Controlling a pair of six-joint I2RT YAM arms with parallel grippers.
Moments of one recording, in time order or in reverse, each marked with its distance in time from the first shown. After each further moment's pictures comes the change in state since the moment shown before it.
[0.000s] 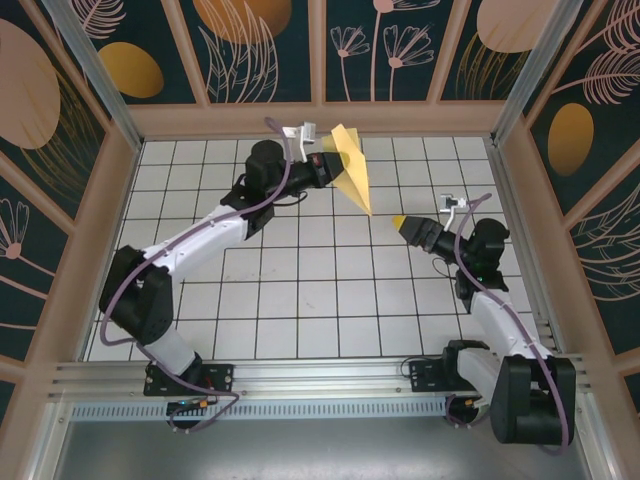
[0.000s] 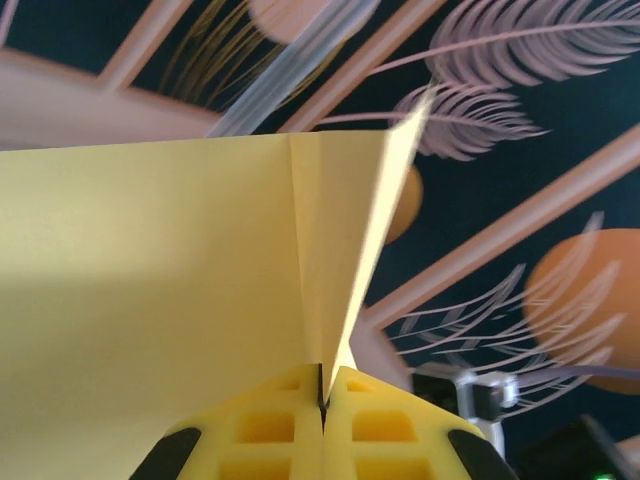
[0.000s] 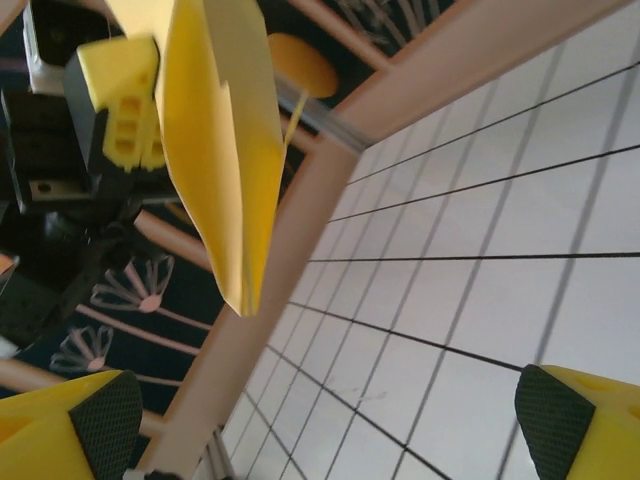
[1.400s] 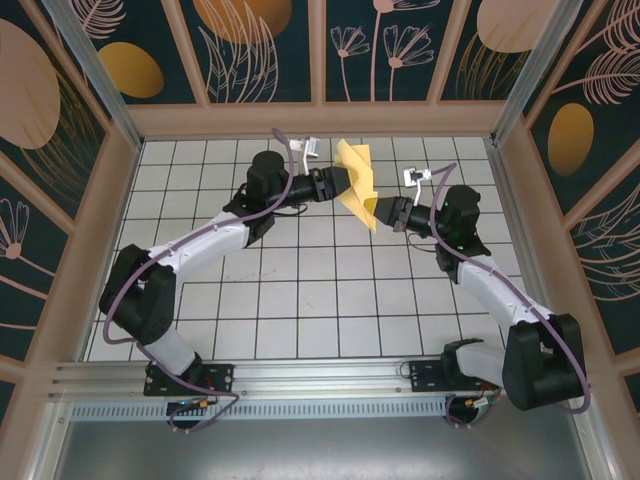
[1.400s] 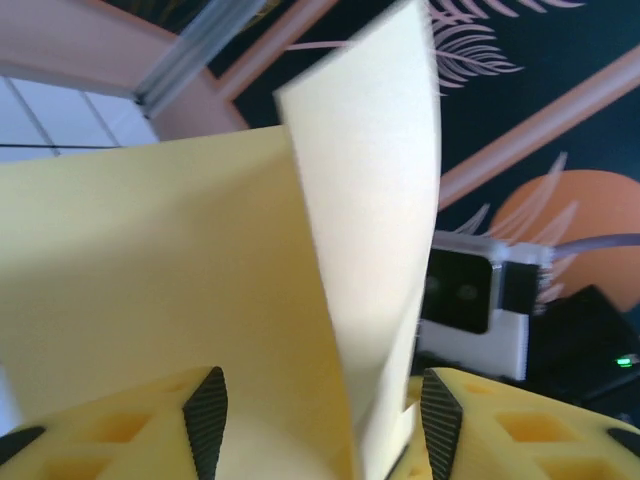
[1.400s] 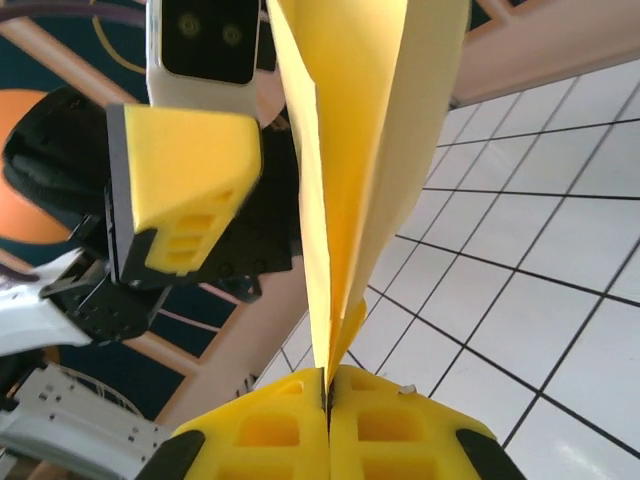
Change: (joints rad) left arm 0.002 0.007 -0.083 0.016 0.103 -0.025; right arm 0.218 0.199 0.284 -0.112 0.054 -0.117
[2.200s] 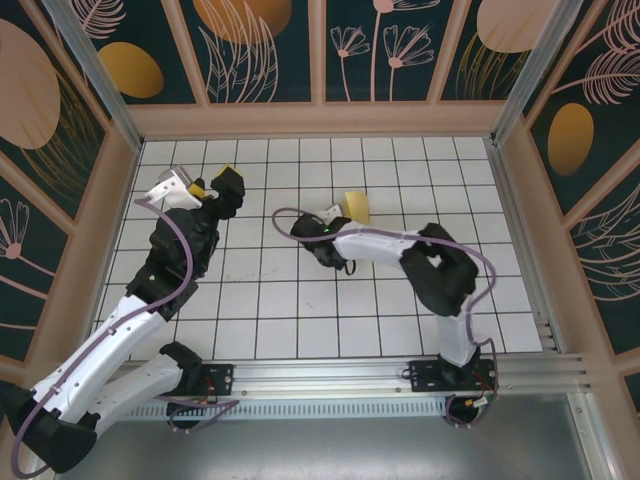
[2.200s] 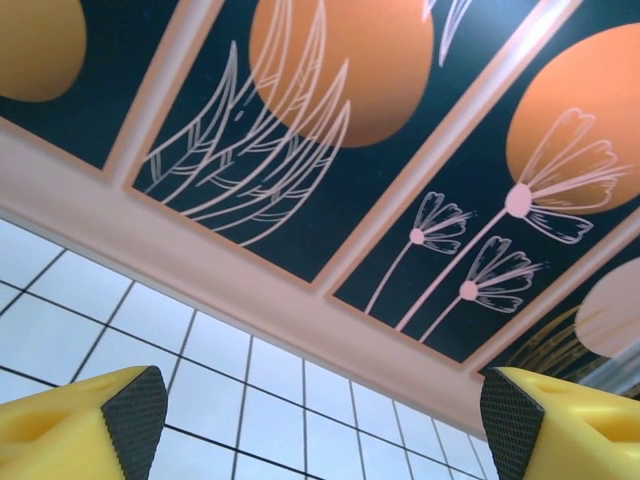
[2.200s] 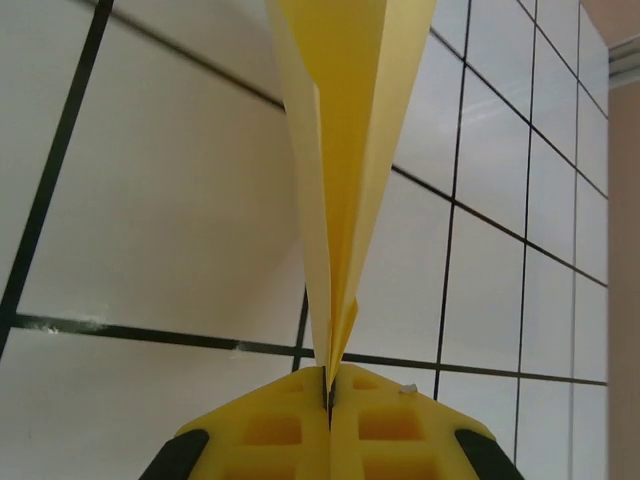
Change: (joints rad) left arm 0.030 -0.788 -0.369 -0.324 -1.077 0.208; right arm 0.693 0.830 0.676 -1.253 1.824 -0.333
